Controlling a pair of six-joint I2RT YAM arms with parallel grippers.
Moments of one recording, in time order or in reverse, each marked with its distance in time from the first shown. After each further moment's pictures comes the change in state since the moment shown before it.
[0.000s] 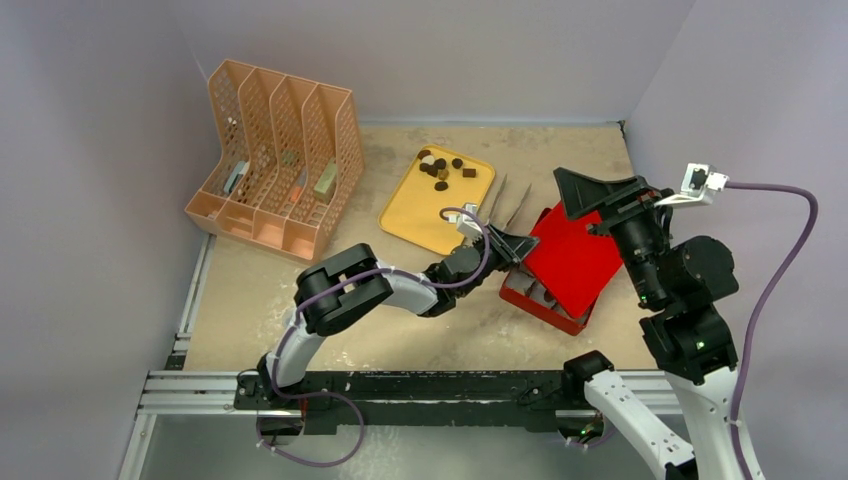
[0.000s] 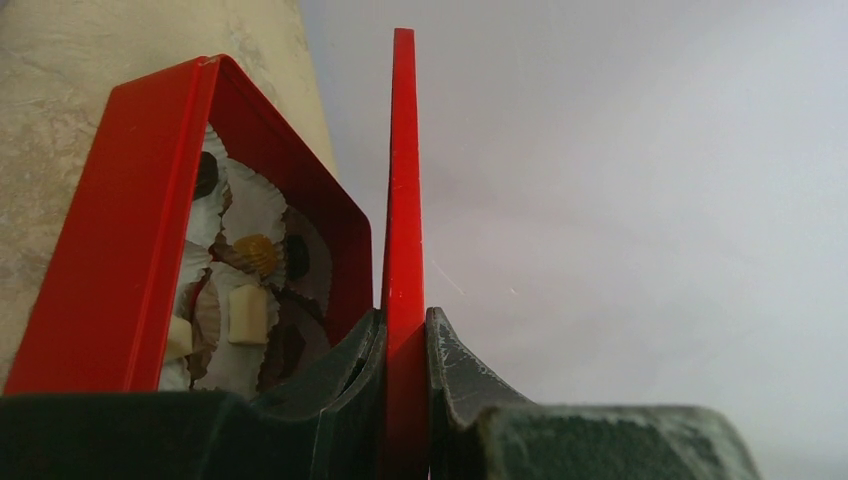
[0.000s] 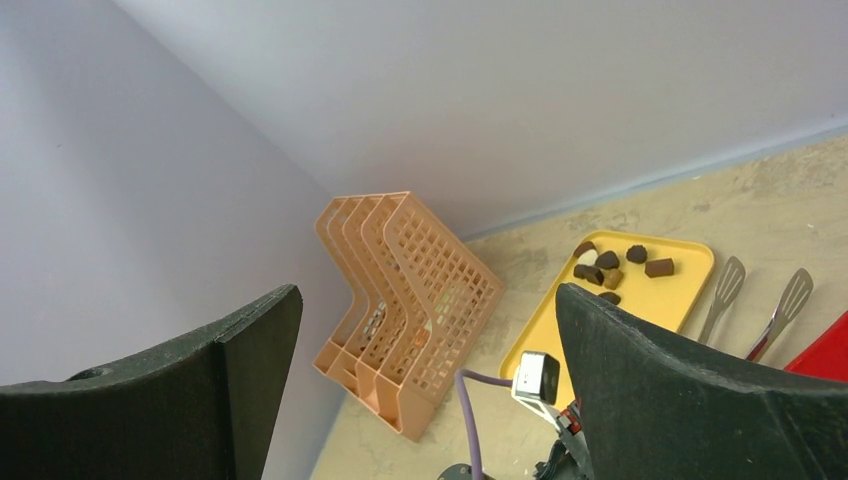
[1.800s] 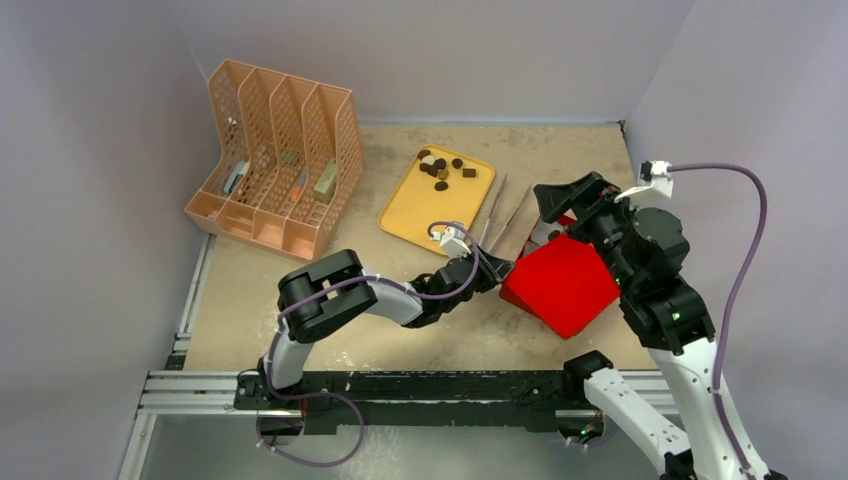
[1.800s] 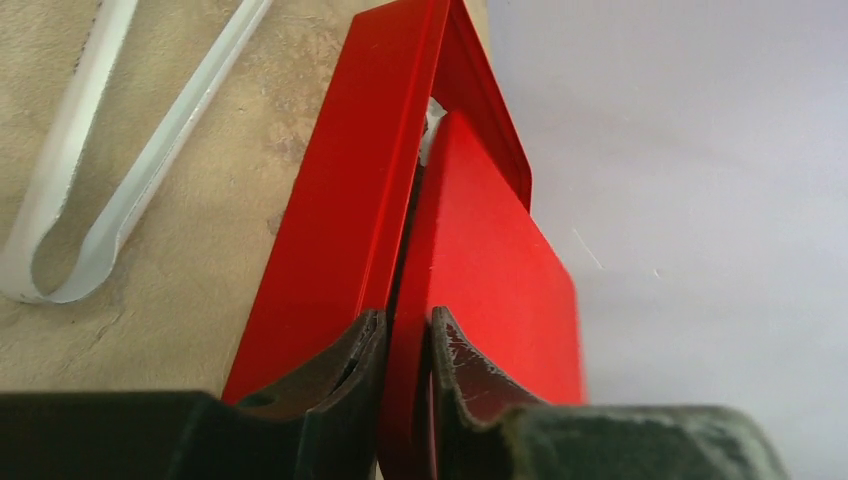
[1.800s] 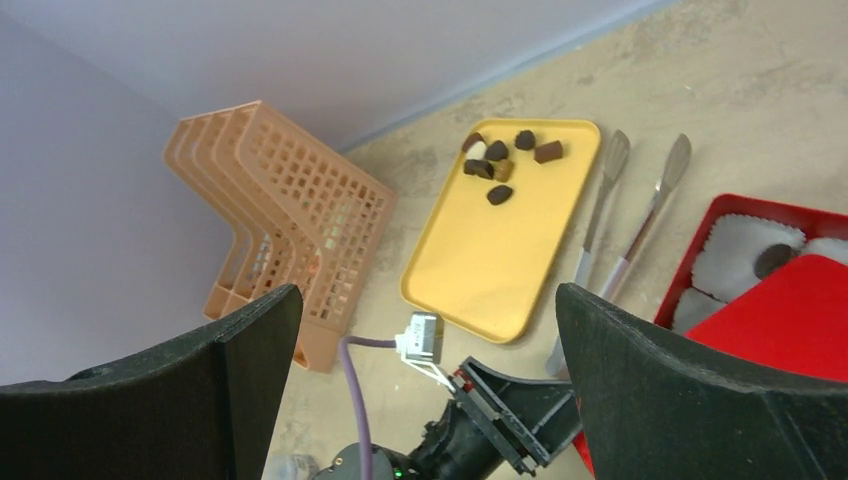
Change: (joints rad) left arm -0.025 -0.114 -0.174 -0.250 -0.074 -0.005; right arm 0.000 0.085 -0.048 -0.176 0.046 -0.026
